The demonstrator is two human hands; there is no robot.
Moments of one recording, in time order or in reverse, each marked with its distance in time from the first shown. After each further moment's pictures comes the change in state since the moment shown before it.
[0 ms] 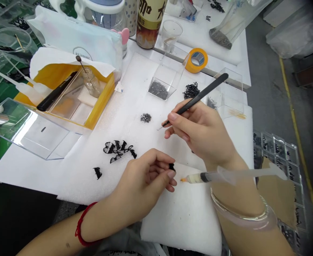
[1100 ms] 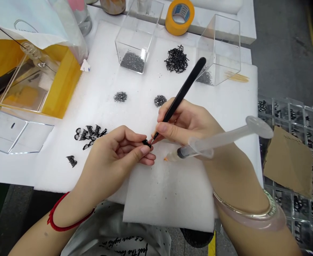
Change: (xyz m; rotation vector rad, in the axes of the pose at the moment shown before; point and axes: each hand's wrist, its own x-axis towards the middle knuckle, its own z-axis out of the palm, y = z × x) left_hand 0.001 0.010 0.007 0.212 0.189 0.030; right_hand -0.048 0.021 -0.029 0.153 -0.204 0.042
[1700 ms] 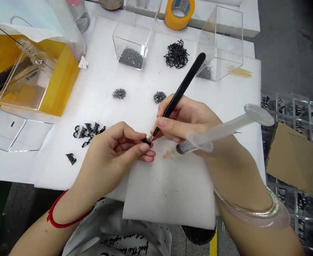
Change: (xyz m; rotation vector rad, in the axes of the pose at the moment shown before) left_hand -0.001 -0.003 -0.002 0.046 -0.026 0.052; right_hand 0.001 -0.001 0.002 0.079 0.039 0.055
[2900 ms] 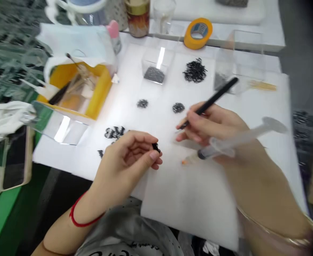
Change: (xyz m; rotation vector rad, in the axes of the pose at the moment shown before) left_hand -0.025 0.008 -0.005 0.110 0.169 0.094; right_hand -0.002 -0.008 0.003 0.112 0.234 0.098
